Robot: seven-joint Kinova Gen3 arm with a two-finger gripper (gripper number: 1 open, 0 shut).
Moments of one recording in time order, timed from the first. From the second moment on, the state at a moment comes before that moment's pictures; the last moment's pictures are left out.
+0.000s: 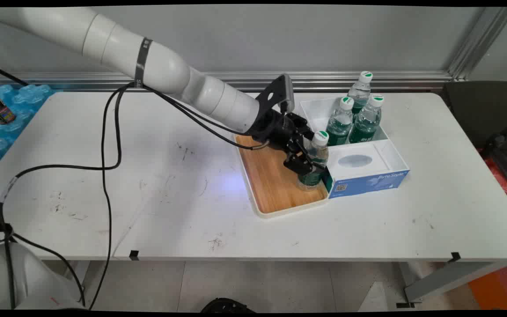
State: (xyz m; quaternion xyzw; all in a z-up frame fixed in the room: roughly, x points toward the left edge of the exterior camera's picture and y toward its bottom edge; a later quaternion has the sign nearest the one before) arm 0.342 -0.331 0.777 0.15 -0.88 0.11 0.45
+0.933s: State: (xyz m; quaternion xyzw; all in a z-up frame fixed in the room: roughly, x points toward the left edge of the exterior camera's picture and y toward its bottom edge) arm 0.415 -0.310 0.807 0.17 -0.90 0.05 0.41
